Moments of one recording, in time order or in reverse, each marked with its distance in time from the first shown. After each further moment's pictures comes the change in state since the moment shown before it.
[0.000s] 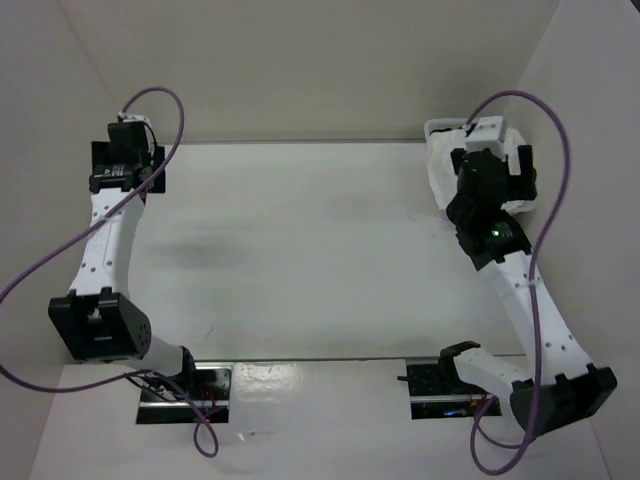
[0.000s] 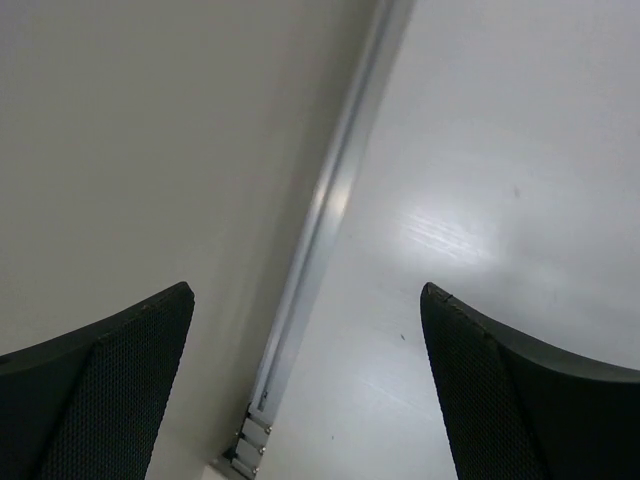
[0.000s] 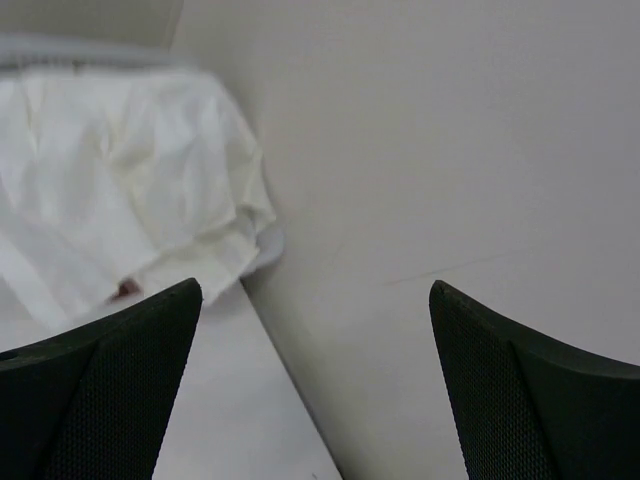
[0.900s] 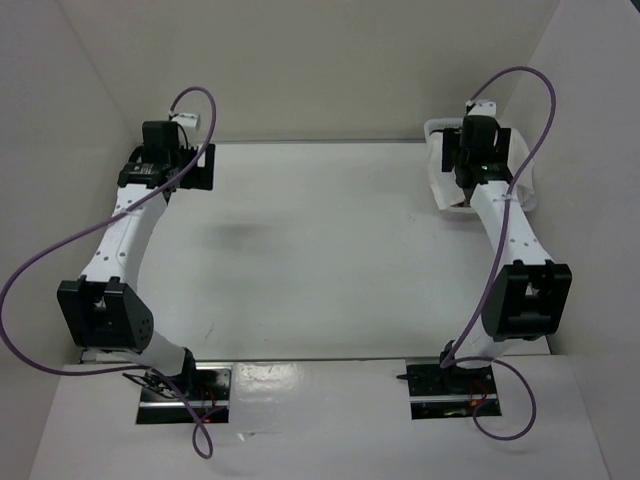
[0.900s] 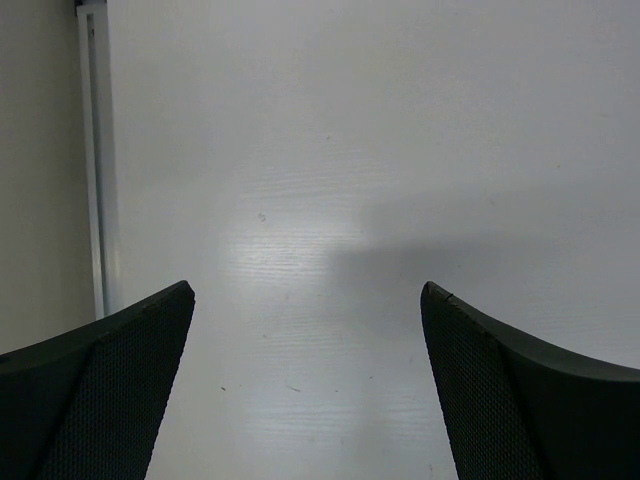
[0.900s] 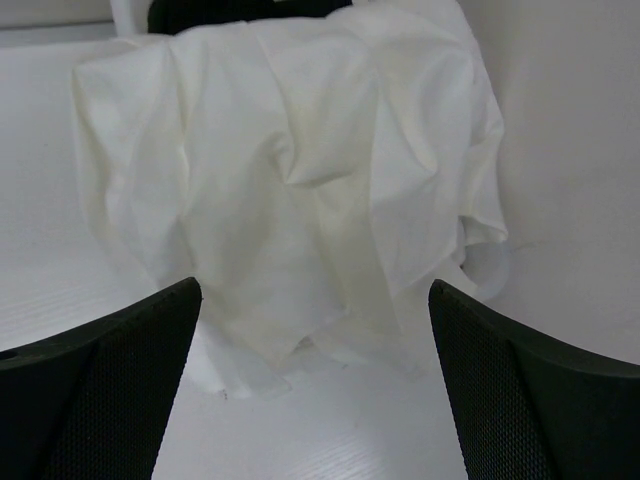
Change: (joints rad) left arm -0.142 0.117 -0.045 0.057 0.419 -0.067; right arm -0.274 0.547 0.186 -0.095 -0.518 0.352
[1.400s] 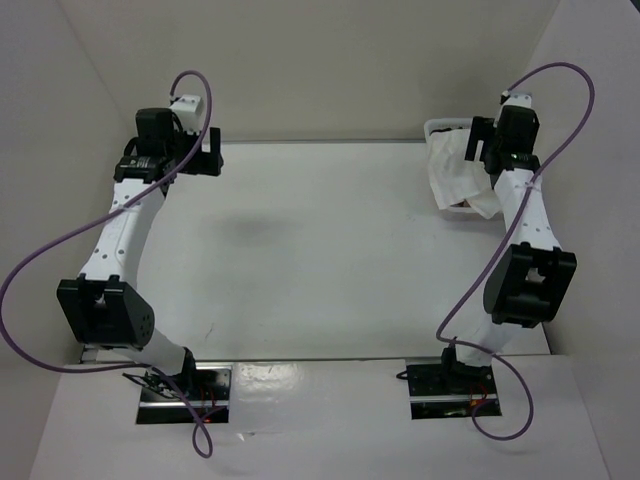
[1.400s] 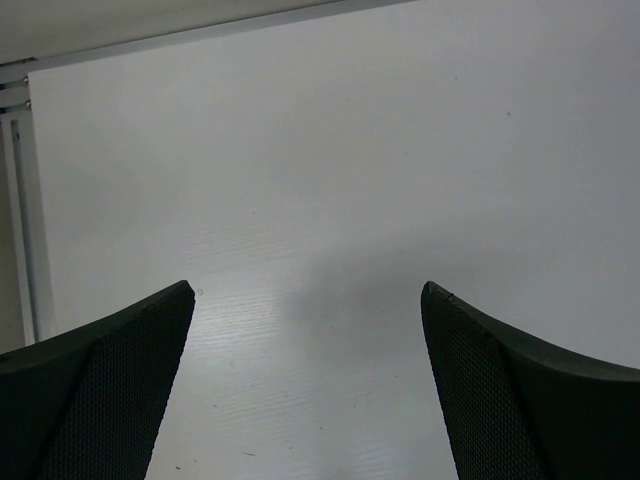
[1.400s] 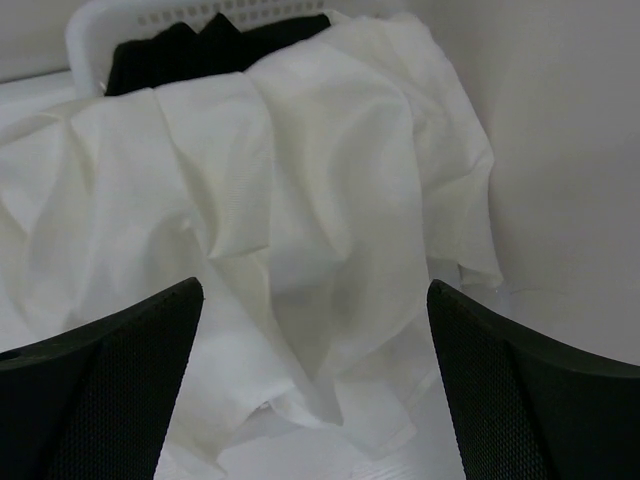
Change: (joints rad) left arm 0.003 0.023 0.094 0.064 0.210 -0.027; right arm -0.184 0.095 0.135 0.000 -0.245 0.040
